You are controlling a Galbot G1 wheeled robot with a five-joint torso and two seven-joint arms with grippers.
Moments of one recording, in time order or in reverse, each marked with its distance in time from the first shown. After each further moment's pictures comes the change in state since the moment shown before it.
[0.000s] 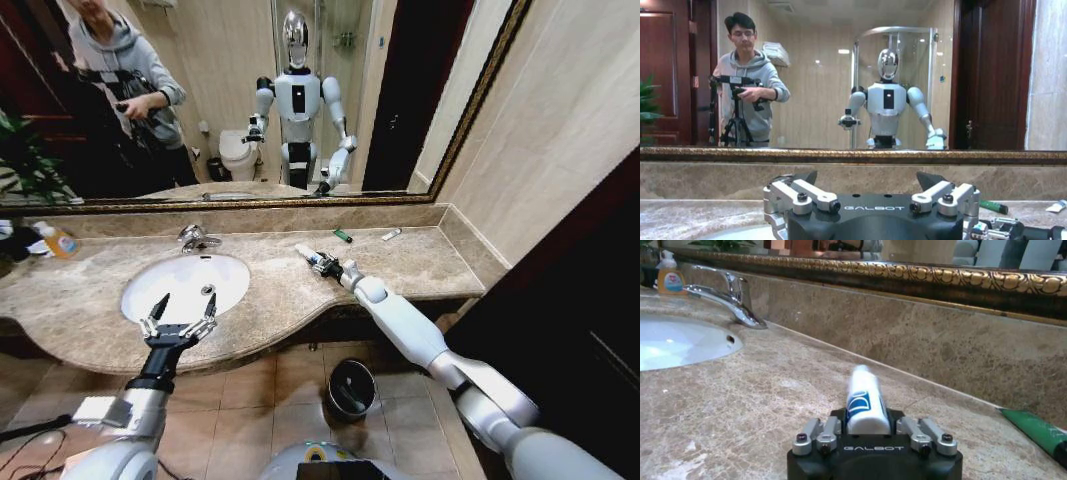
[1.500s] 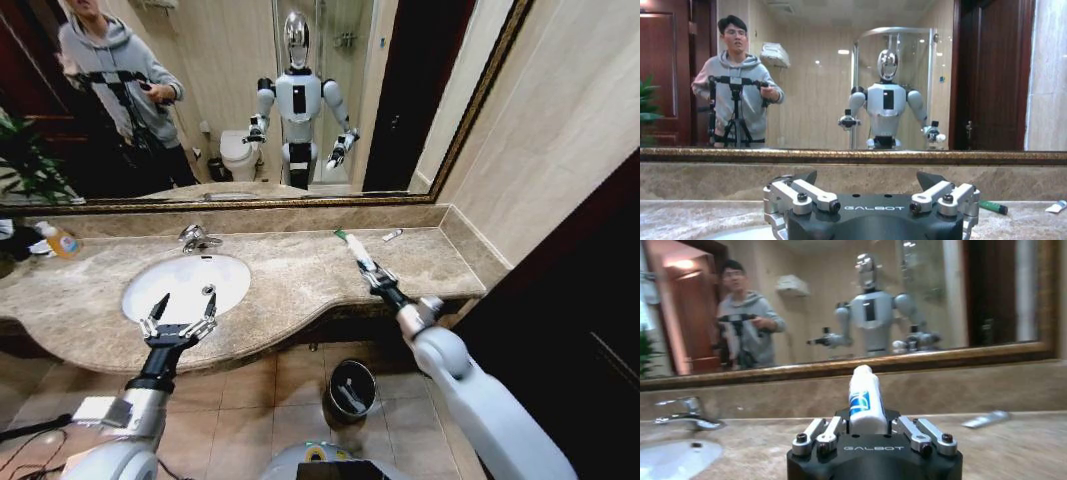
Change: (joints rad) left arm 0.000 0.000 0.000 0.000 0.000 0.000 0.000; right arm -0.963 -0.194 0.643 1.045 0.195 -0.087 0.301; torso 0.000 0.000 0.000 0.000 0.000
